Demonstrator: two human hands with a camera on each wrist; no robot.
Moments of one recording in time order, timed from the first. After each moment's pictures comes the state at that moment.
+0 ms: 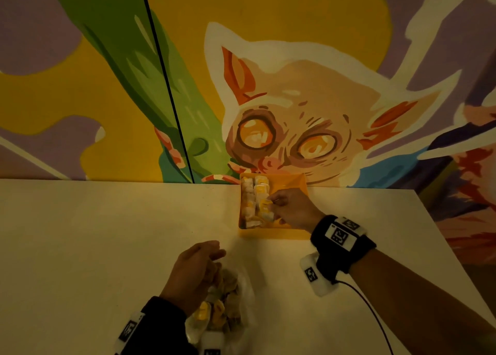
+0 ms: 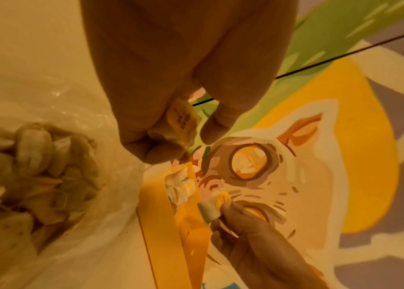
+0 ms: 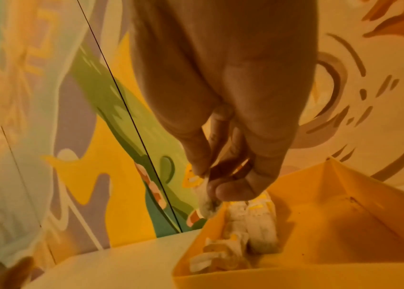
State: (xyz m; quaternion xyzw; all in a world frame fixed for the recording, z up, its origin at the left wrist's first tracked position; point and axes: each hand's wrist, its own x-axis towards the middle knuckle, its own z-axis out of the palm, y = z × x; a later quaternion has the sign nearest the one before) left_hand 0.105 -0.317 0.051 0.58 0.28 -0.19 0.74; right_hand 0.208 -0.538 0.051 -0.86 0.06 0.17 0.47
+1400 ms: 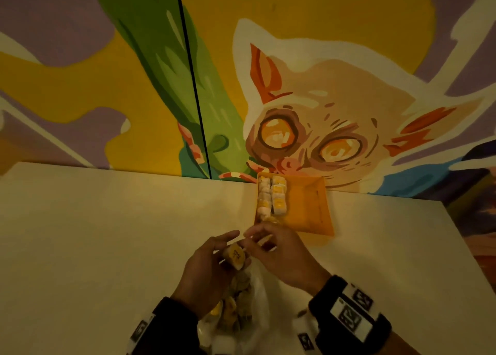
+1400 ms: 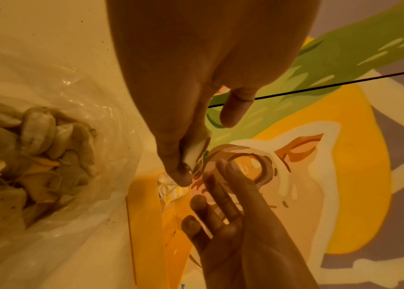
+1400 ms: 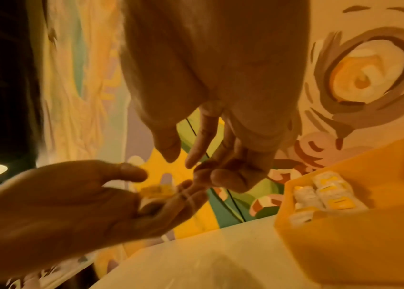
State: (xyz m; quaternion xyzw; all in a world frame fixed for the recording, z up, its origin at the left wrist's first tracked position) left_hand 0.101 -0.318 0.075 0.41 0.29 -0.18 0.85; right_hand 0.128 -0.478 0.059 -0.84 -0.09 0.12 0.52
